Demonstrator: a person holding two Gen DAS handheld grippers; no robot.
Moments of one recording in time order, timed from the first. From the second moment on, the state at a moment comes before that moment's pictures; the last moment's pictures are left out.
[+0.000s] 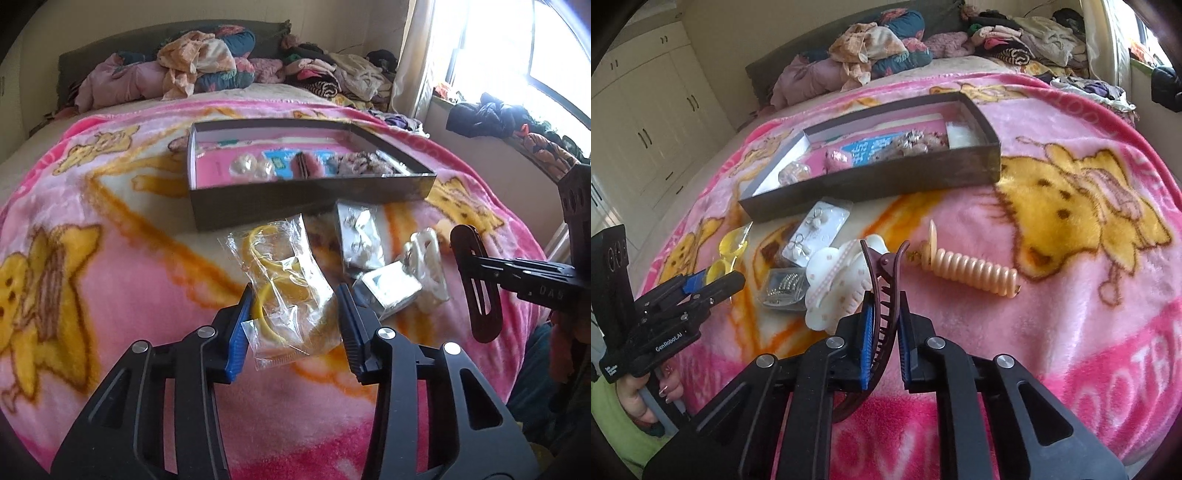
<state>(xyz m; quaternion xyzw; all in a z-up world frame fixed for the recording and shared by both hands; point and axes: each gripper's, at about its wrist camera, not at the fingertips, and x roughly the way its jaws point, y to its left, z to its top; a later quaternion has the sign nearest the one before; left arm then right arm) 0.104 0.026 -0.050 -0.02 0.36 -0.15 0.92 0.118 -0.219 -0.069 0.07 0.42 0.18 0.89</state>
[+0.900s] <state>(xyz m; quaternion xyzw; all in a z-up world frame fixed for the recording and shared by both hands) 0.150 -0.003 -0.010 -0.02 0.31 -0.17 0.93 0.144 -0.236 -0.026 0.07 0.37 0.17 0.91</state>
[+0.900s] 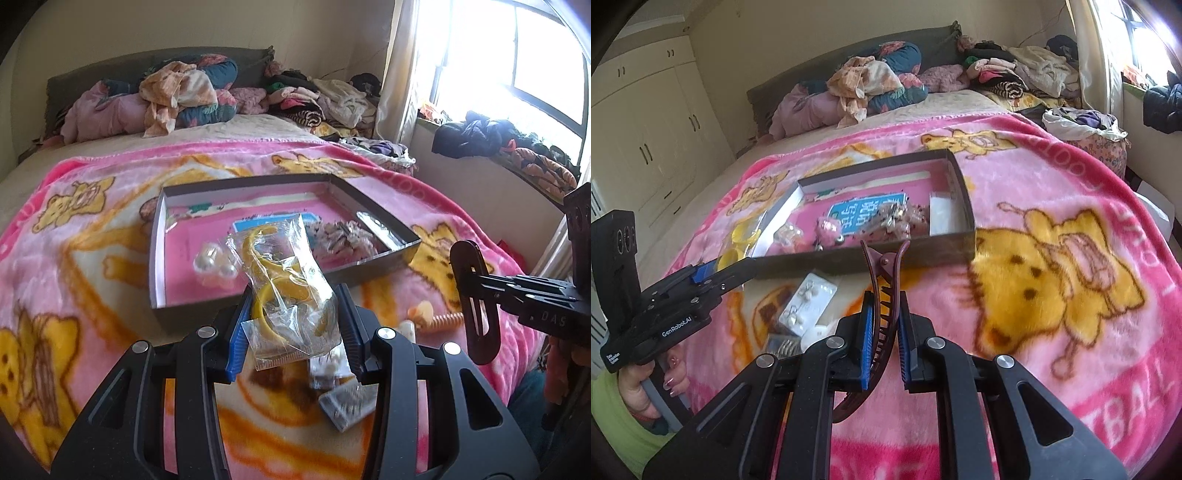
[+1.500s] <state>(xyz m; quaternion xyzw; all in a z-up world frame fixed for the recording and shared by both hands) 0.193 -0.019 0.008 -0.03 0.29 -0.17 0.94 0.184 -0.246 -0.007 0.06 0.35 0.16 0.92</state>
